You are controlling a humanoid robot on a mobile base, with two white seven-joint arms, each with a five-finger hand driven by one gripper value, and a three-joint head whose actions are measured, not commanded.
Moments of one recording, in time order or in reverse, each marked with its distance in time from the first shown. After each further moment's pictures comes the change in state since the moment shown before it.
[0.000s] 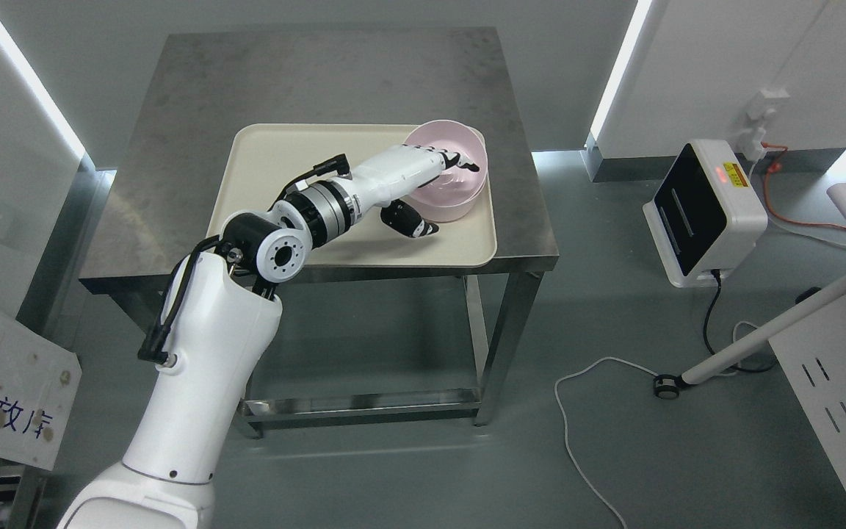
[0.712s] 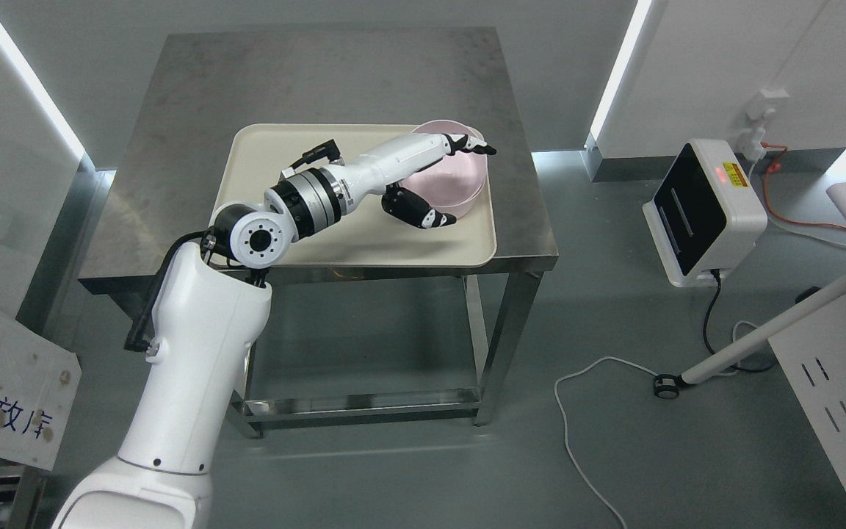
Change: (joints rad) left arm 0.021 0.001 0.050 0.017 0.213 -0.058 -0.028; right arm 0.000 0.000 0.000 0.000 0.000 -0.001 0.000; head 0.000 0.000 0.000
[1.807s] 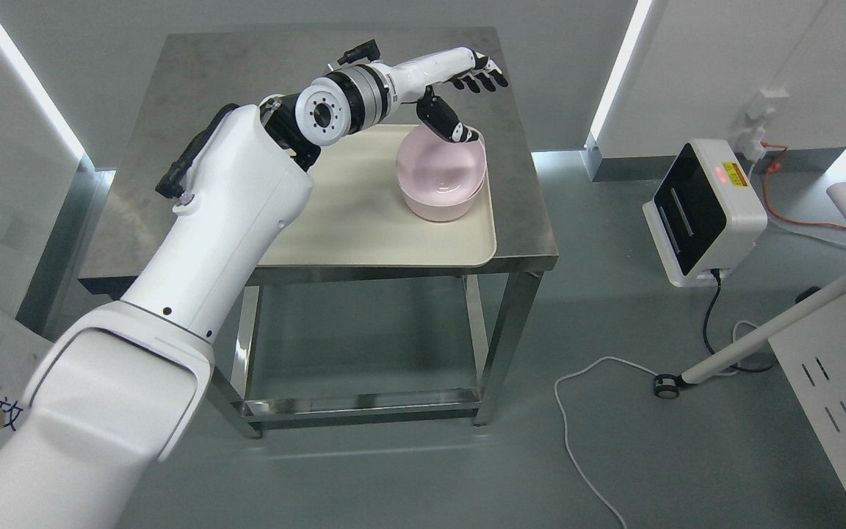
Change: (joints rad) left arm -0.442 0.003 -0.274 0.446 0.239 0.254 -0.003; right arm 0.000 0.000 0.000 0.000 0.015 -0.001 0.000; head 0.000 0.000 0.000
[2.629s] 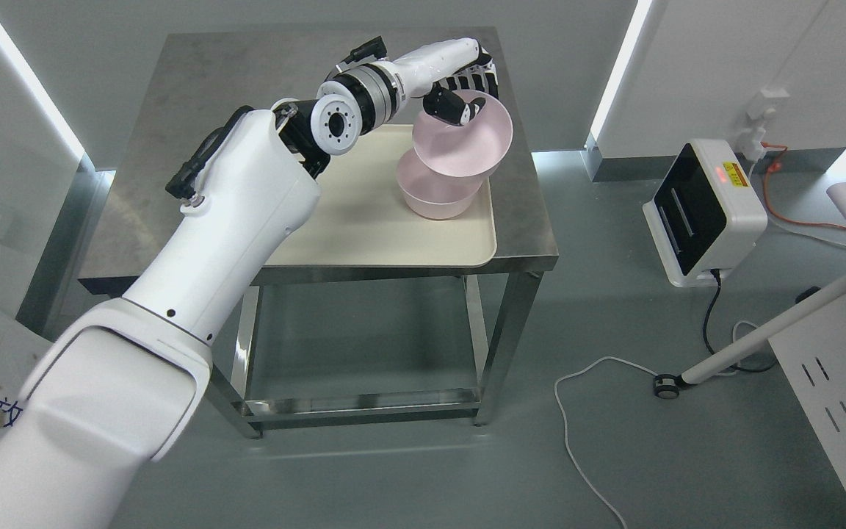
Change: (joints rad) left arm -0.040 0.010 -0.157 0.049 0.000 0.016 0.270; right arm 0.000 0.000 0.000 0.000 -0.016 -0.002 0.000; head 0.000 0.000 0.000
